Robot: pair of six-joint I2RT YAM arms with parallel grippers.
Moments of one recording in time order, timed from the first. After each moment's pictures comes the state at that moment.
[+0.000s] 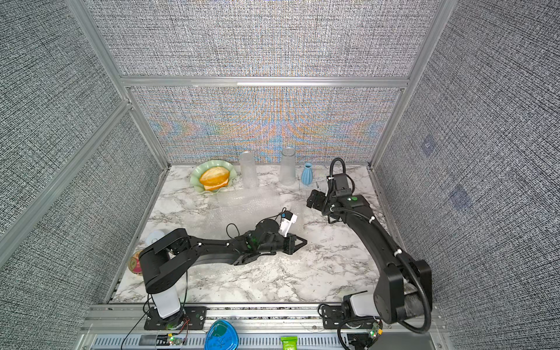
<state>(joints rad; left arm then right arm) -1.07 1.87 1.00 0.47 0.33 -0.80 0.21 1.32 1.12 -0.65 -0.10 0.56</state>
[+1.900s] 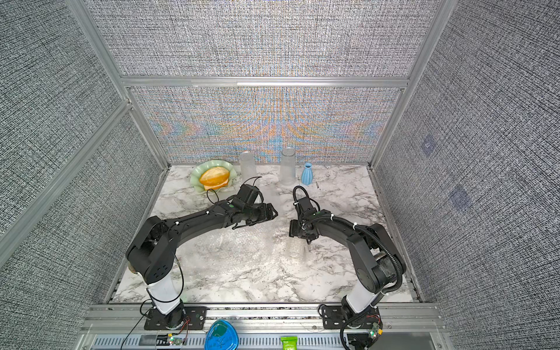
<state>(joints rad) -0.70 1.82 1.23 -0.28 0.25 -0.79 0.48 1.63 0.90 -0.40 -0.09 0.51</state>
